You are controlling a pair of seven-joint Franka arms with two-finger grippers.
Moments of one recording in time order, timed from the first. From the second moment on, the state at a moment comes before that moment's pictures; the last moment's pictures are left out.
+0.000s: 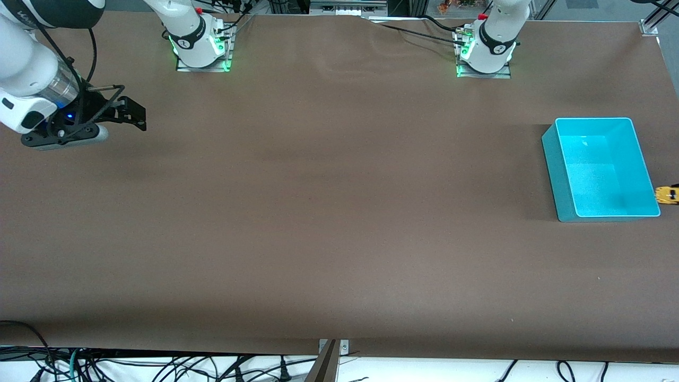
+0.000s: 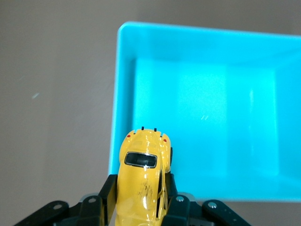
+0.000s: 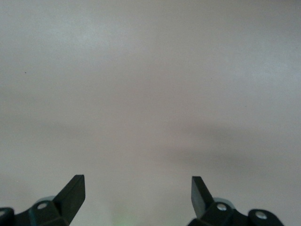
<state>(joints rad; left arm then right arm) 0.63 0.63 -0.03 -1.34 -0.13 1.79 2.15 -0.14 -0.03 0.26 -1.77 0.01 1.66 -0.05</state>
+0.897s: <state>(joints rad) 0.49 0.40 -0.02 -1.96 -0.08 2.21 1.99 -0.14 -0.03 0.25 -1.77 0.01 1.66 -0.05</state>
